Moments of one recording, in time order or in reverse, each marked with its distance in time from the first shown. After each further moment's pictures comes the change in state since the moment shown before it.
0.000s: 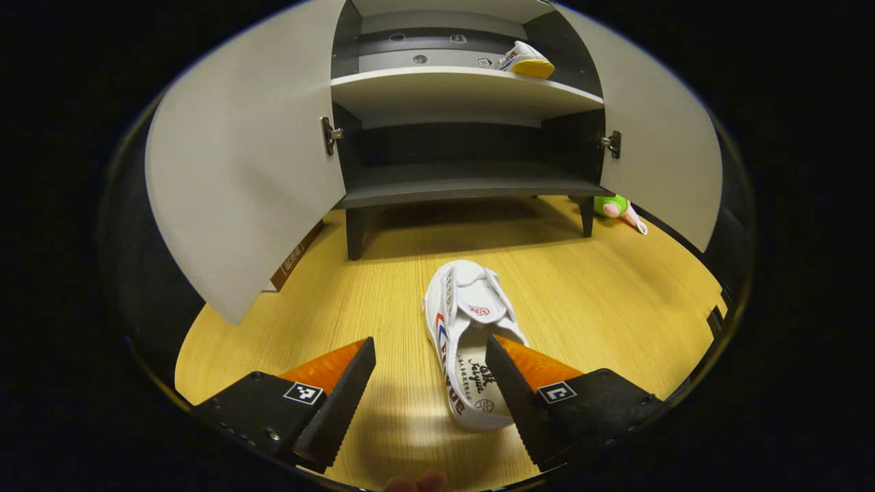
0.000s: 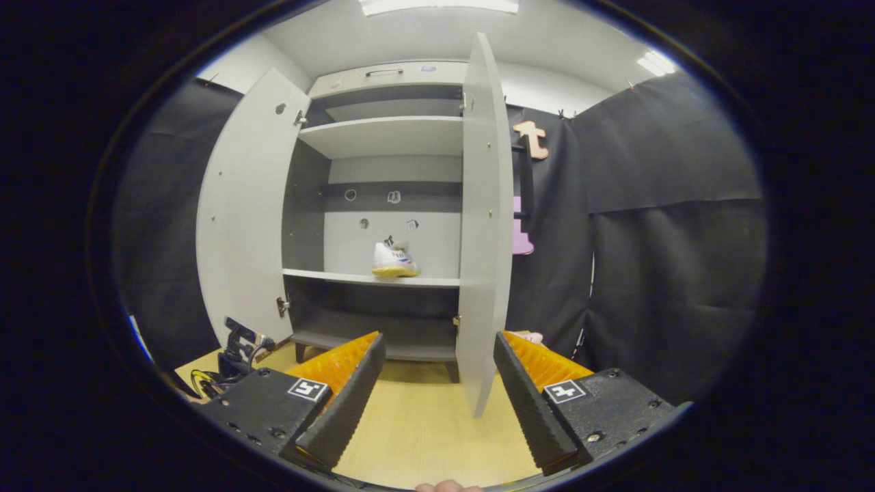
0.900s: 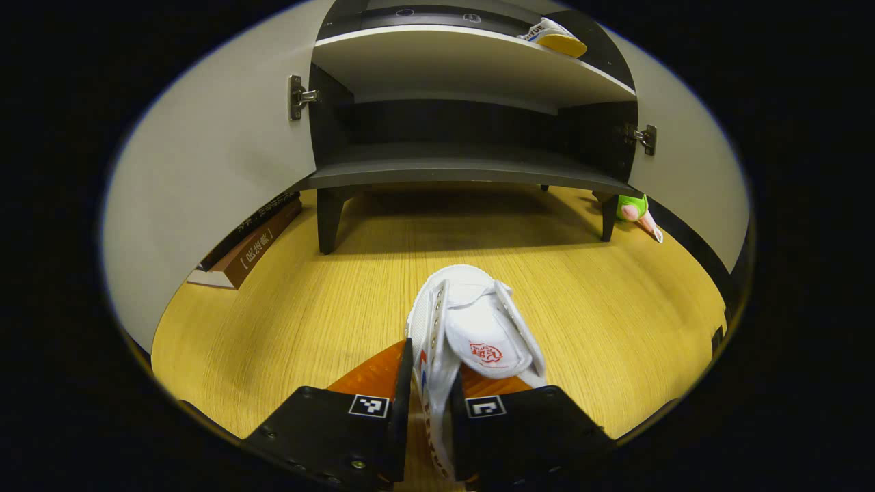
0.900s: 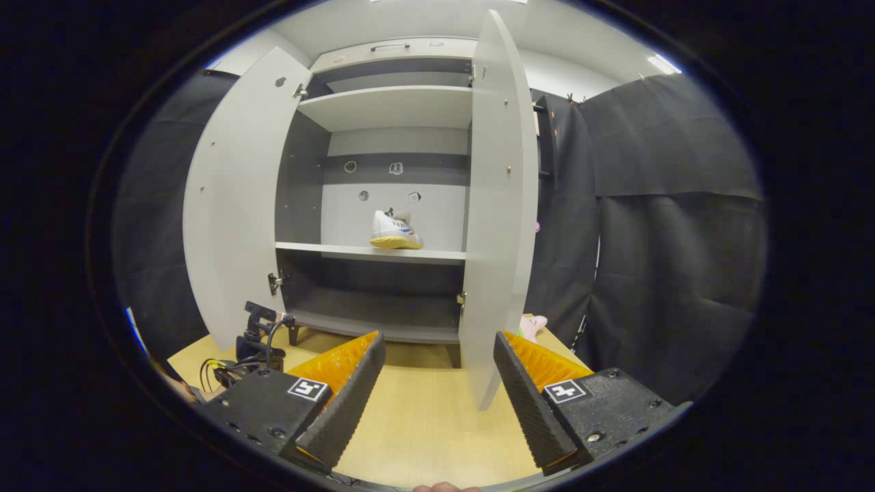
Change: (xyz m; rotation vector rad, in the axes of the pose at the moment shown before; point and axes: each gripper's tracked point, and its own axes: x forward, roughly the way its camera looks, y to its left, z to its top) left arm 0.062 -0.011 0.006 -0.074 0.031 -0.019; right arm 0.029 0.006 -0.034 -0.031 0.089 -0.002
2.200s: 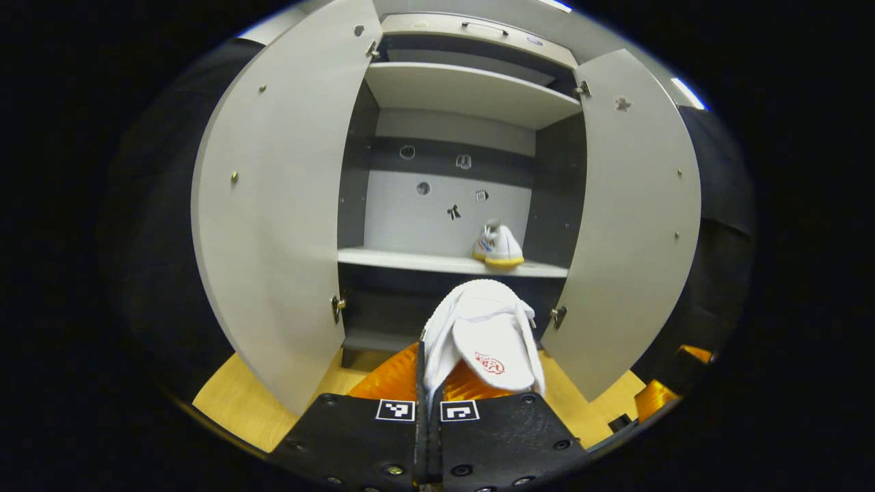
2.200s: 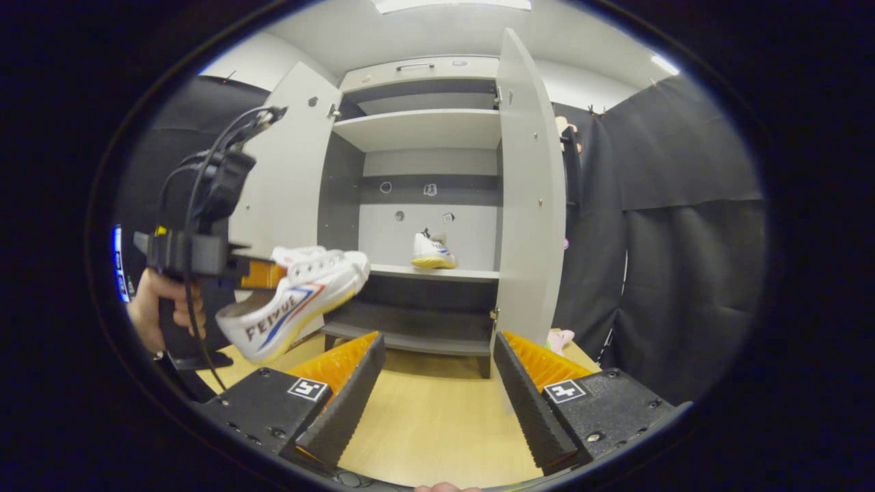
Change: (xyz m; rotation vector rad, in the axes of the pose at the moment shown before) left arm -0.233 -0.038 0.261 -0.073 -0.450 -0.011; right arm -0.039 0.031 0.023 0.005 -0.091 0.135
